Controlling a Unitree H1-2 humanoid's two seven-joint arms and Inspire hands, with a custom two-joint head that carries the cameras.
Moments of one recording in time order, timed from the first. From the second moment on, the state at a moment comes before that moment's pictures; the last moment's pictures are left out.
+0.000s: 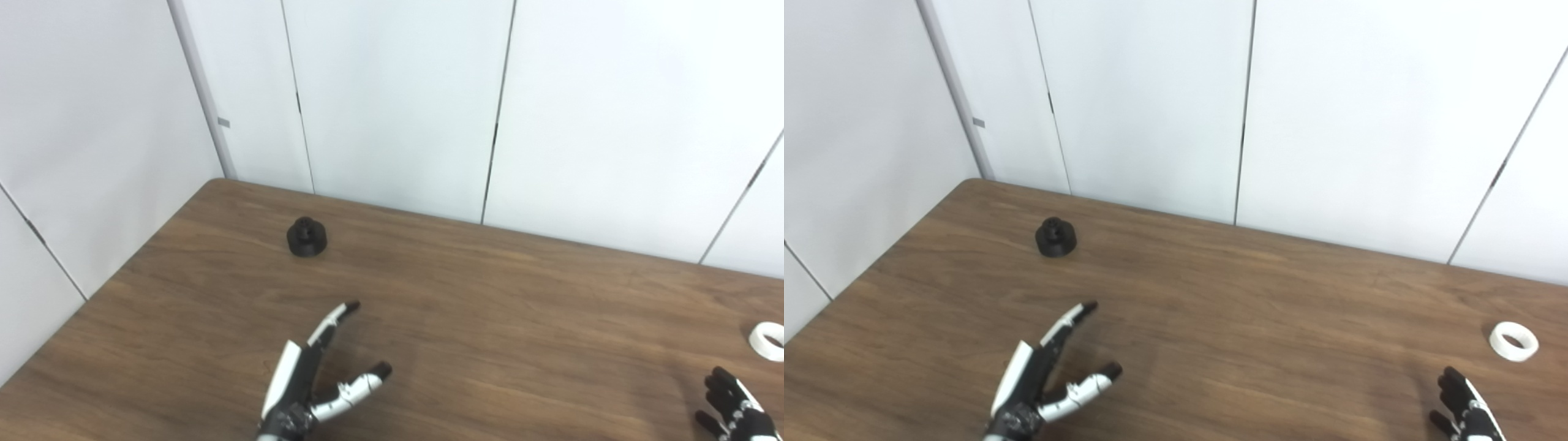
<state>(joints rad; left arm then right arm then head) 0.25 0.13 0.01 -0.44 0.29 0.14 0.14 0.14 -0.13 -0.09 -0.29 -0.01 0.14 0.13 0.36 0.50</state>
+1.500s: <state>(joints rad) -0.30 0.41 0.11 0.26 0.56 0.33 0.15 0.15 -0.16 -0.07 -0.28 0.05 0.11 0.12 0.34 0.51</state>
